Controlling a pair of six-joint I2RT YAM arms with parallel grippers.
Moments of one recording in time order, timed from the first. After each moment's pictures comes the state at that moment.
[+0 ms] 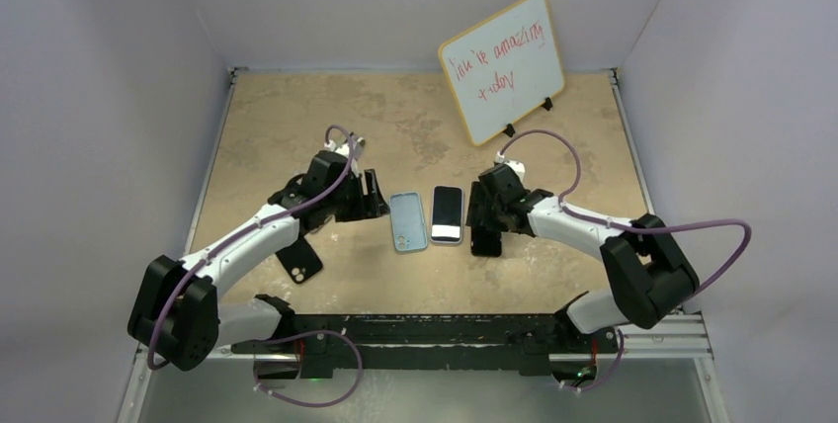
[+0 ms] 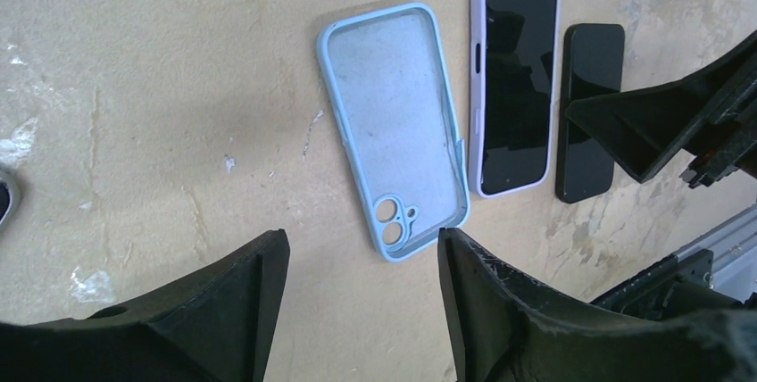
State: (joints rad) left arm -0.48 1.23 0.72 -0.29 0.16 -0.59; right arm 0.57 1.45 0.71 -0.33 0.21 0.66
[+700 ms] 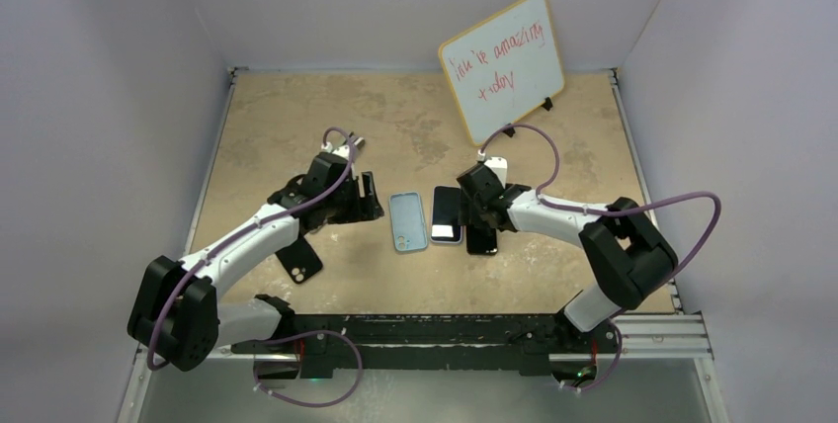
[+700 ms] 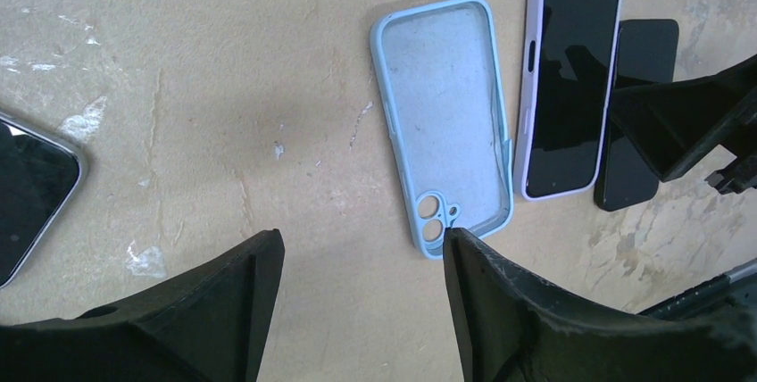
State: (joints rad) left arm -0.48 1.23 0.73 -0.36 0.07 -0.56; right arm 0.67 1.58 0.81 -0.34 0.35 0.66
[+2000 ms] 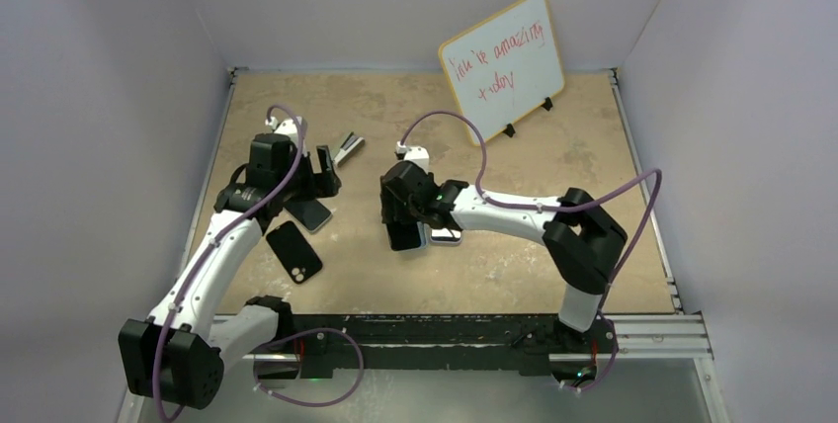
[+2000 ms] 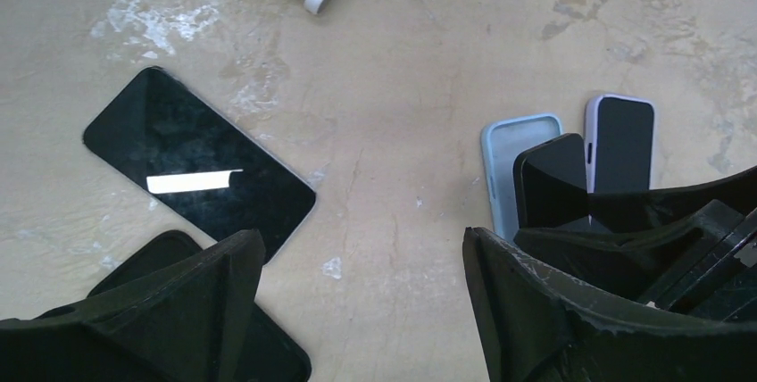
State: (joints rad) left arm -0.19 1.04 0.86 -0.54 0.07 -0.32; right arm 0.98 1.78 1.21 -0.31 0.30 0.74
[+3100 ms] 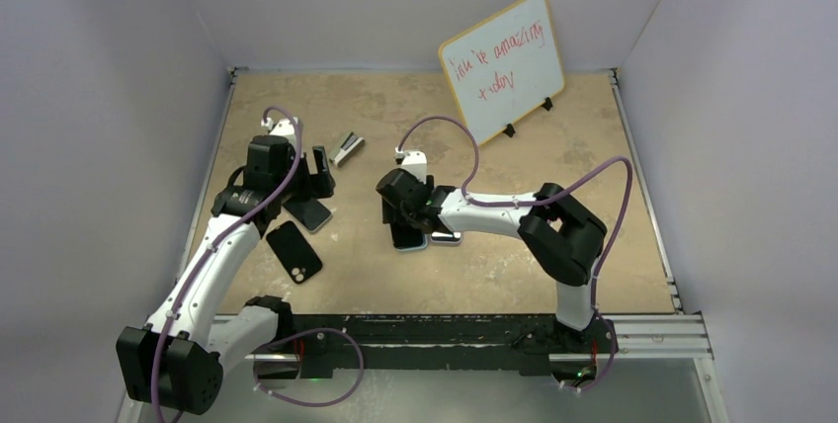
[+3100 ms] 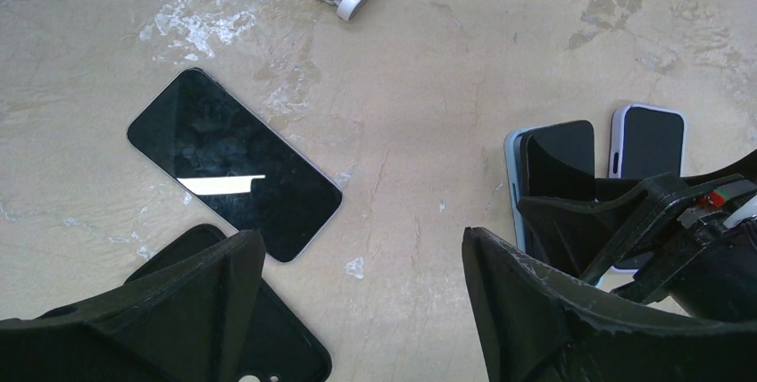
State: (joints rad) left arm -0.19 1.01 0.85 -0.56 0.00 -0.30; right arm 1.00 1.90 1.22 -0.24 0.44 0.74
